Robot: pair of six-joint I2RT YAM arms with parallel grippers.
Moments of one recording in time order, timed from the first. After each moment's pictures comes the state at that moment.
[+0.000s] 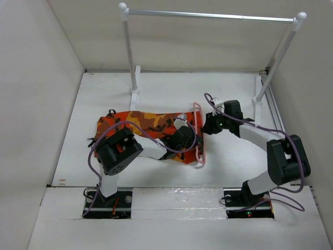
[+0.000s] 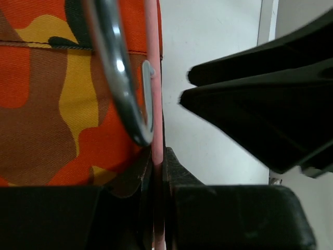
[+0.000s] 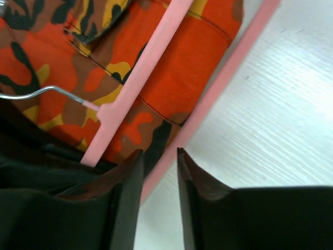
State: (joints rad) left arm -1.01 1.87 0.90 0.47 -0.22 -1.14; right arm 0.24 1.46 0.79 -0.10 -0.49 0.02
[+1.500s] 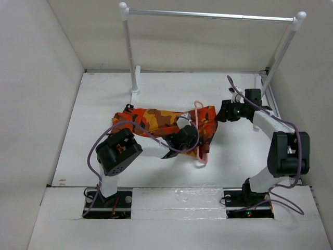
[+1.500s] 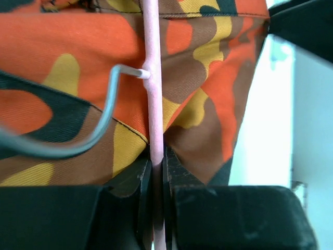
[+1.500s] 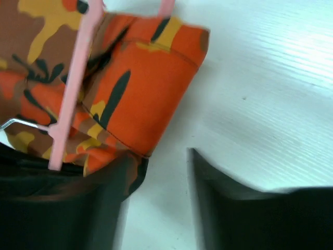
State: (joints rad) left arm -1.04 1.86 0.96 0.34 -0.28 -1.07; right arm -0.02 1.57 1.02 -0.32 -0.61 -0.03
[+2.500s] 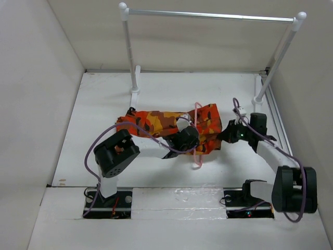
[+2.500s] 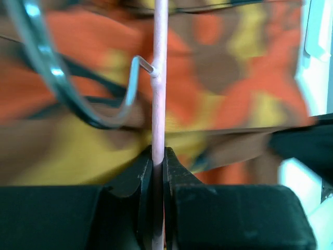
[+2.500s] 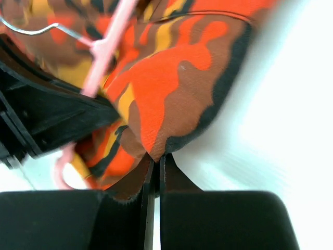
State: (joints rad) left arm -1.05 1.87 1.01 0.20 -0.35 -1.05; right arm -0.03 1.24 0.54 -0.07 -0.75 0.04
